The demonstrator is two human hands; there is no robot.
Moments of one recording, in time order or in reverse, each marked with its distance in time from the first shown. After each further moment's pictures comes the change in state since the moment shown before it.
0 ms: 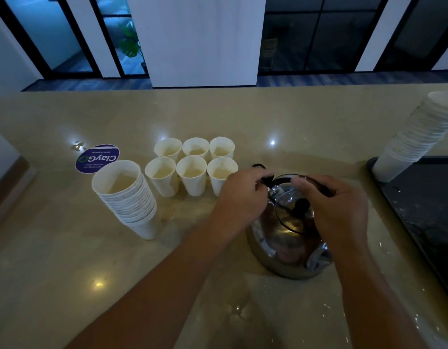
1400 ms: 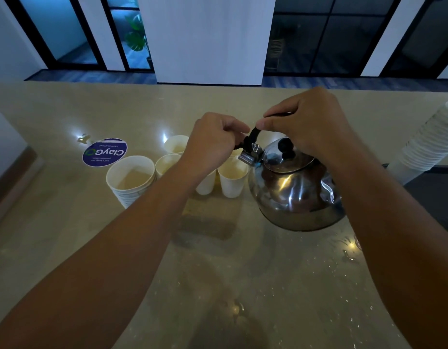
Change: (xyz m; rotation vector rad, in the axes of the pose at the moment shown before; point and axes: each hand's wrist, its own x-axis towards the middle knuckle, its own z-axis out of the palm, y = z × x) left_hand 0.056 -0.013 -0.089 -0.170 0.139 -0.081; right_hand 0.095 -0.104 0.046 -0.326 -0.368 -0.228
